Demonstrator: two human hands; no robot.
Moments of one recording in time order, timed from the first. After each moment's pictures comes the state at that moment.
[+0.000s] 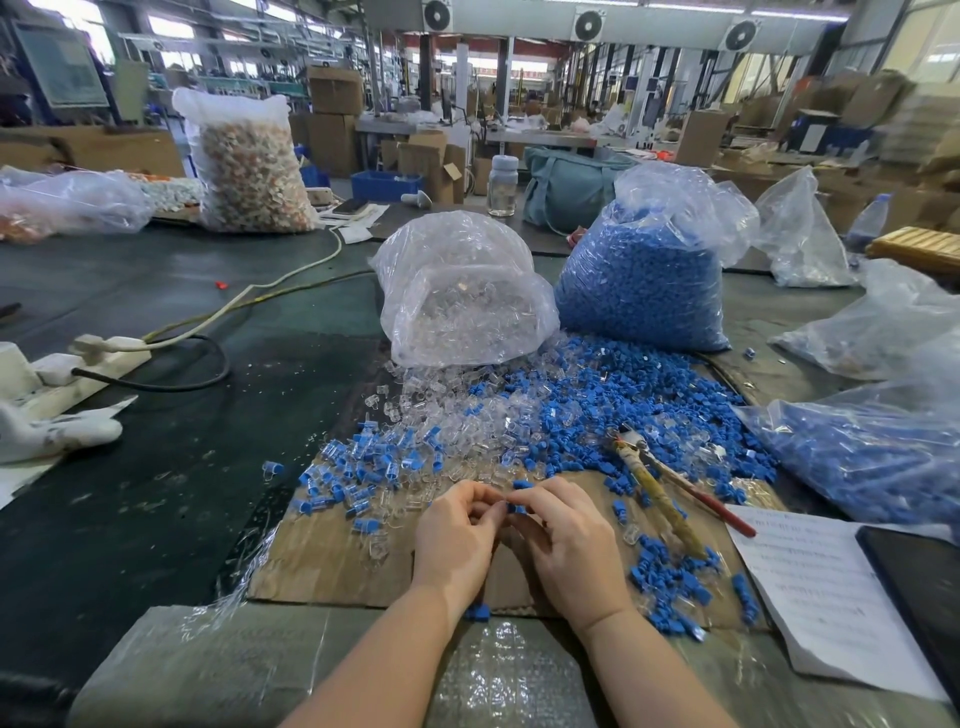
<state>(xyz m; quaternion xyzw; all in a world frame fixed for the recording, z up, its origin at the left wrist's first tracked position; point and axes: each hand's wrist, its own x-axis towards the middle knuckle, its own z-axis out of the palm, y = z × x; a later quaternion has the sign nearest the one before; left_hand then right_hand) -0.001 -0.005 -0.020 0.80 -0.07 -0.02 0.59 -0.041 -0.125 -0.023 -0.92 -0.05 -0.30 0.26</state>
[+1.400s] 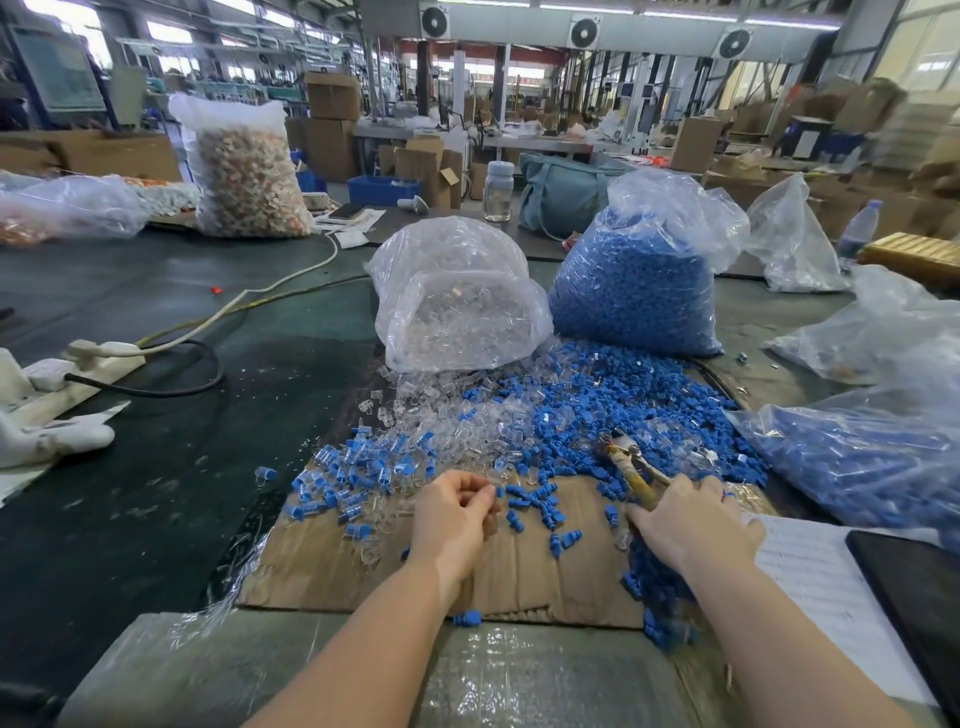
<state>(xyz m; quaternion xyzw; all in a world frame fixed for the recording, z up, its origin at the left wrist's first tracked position) 0.005 -0.012 0.002 0.72 -0.01 -0.11 0.68 -0.035 -0.221 0.007 -0.93 0.37 0.04 0.04</state>
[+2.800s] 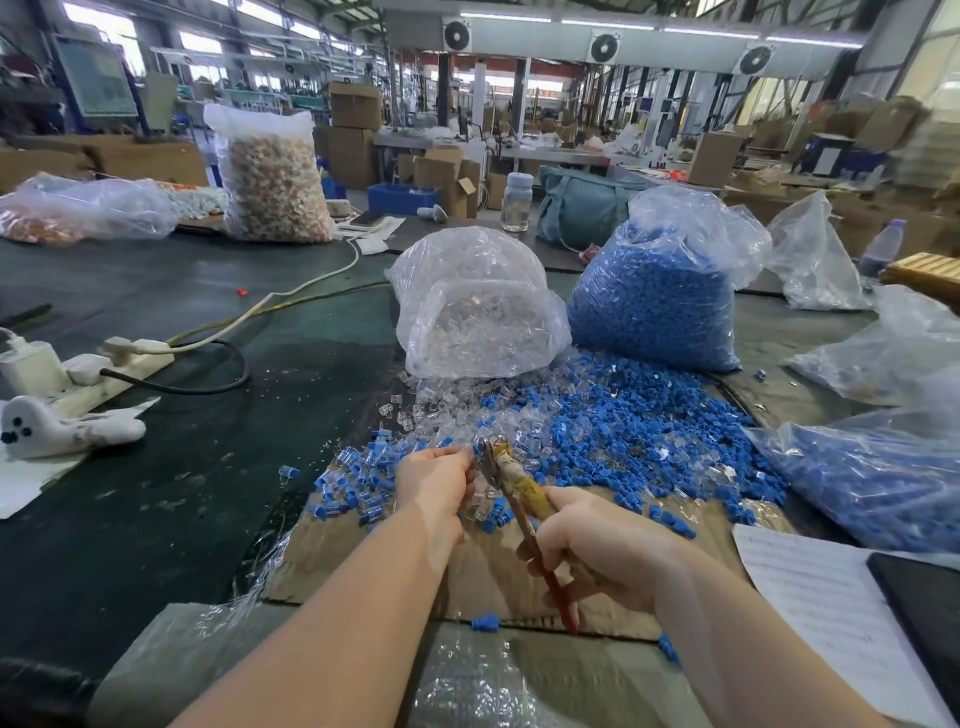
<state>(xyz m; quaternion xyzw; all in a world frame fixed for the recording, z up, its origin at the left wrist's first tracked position) 0.038 0.001 0.032 0.60 0.20 -0.09 0.77 -0.047 -0.124 0.063 -0.76 0.14 0.24 0.58</state>
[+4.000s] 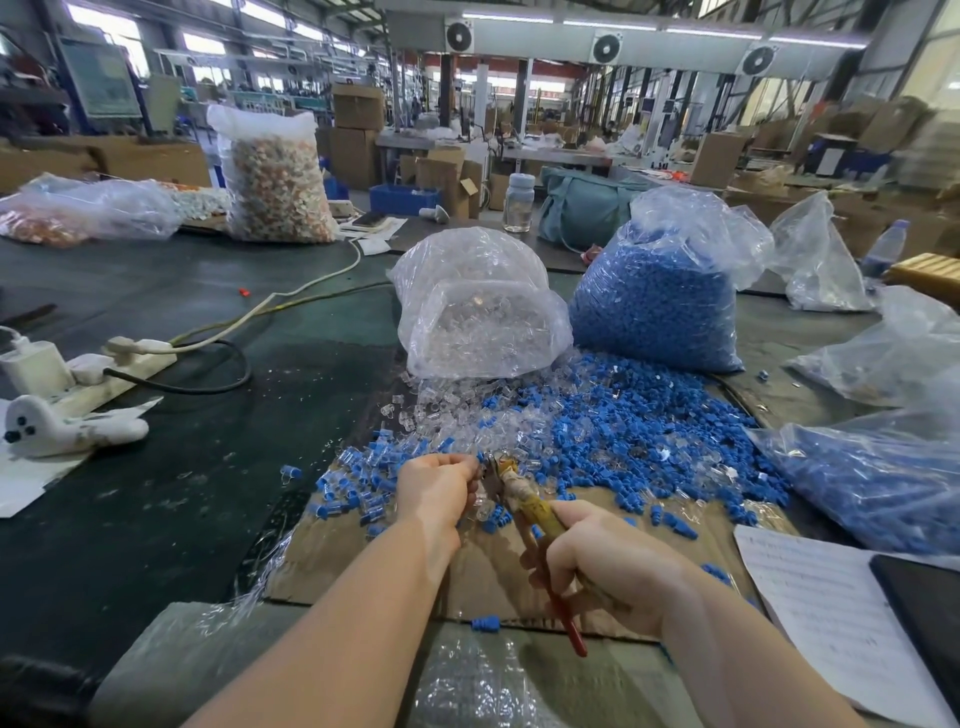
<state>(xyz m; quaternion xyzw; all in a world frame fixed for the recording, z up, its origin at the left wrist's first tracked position) 0.033 0.005 0.025 0.63 0.16 -0.09 0.76 -0.052 -0.129 0.050 -0.76 0.13 0.22 0.59</state>
